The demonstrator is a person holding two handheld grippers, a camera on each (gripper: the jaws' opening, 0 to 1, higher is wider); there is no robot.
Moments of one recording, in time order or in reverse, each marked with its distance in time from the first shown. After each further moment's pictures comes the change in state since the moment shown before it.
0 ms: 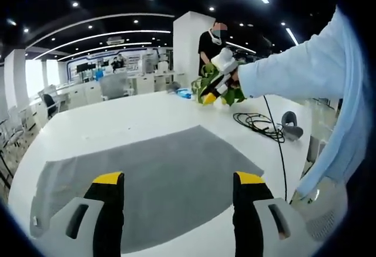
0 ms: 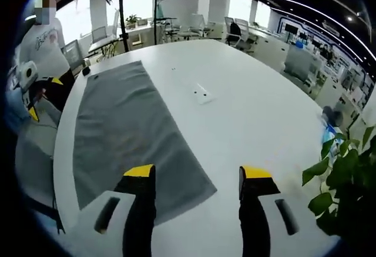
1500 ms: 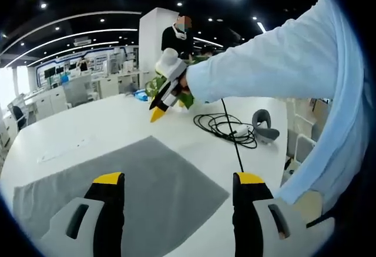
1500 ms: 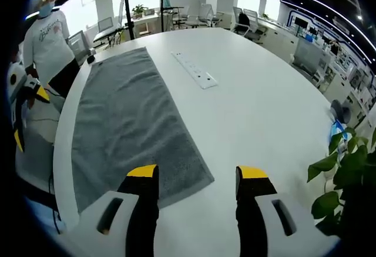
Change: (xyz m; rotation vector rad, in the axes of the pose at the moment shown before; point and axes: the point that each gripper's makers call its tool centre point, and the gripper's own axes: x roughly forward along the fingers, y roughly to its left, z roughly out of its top) left arm 0.073 -0.112 0.036 0.082 0.019 -0.233; right arm 0.020 -0.013 -0.026 -0.029 0.073 0.055
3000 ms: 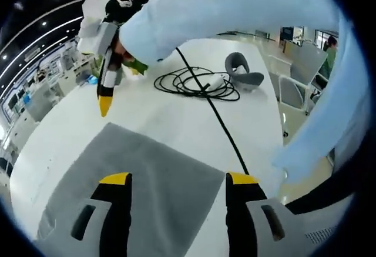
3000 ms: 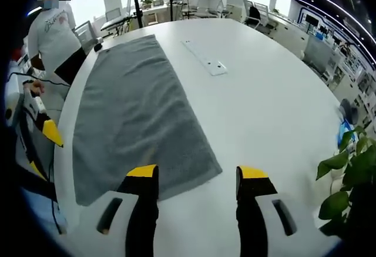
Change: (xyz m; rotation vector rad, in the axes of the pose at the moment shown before) left arm 0.082 -0.053 -0.047 0.327 0.326 -0.237; right arm 0.011 0.008 -0.022 -0.039 0.064 0.059
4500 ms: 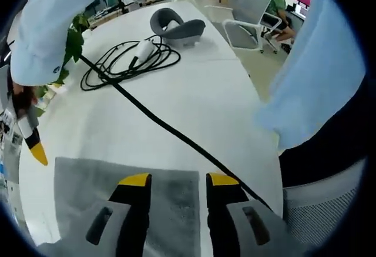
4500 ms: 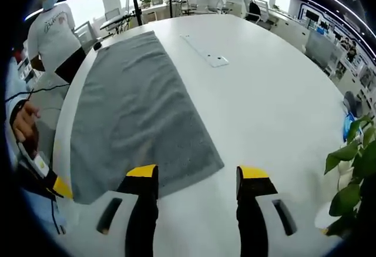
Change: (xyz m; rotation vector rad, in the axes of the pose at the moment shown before) left arm 0.059 -0.055 -0.010 0.372 0.213 -0.254; right arm 0.016 -0.002 -0.015 0.015 0.014 0.026
